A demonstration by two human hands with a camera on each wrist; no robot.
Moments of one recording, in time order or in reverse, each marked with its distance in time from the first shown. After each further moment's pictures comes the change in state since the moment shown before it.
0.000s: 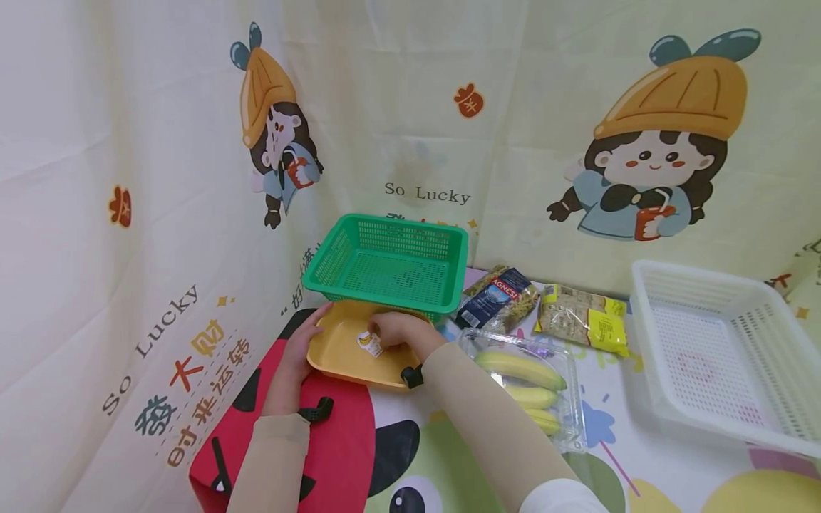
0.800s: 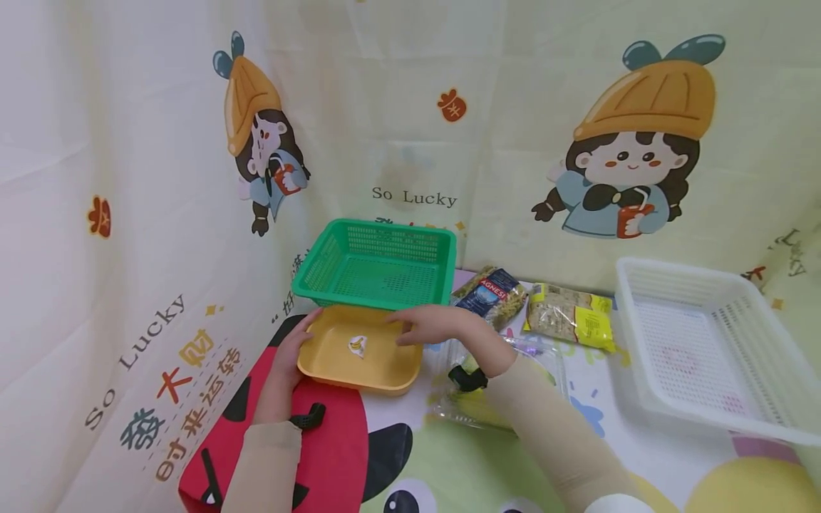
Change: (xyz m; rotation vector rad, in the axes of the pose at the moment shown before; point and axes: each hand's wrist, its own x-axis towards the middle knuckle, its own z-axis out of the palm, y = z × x) left_hand 0.001 0.000 -0.002 -0.038 -0.043 -0.015; right_hand -0.116 0.021 -0.064 -0.047 -0.046 -0.194
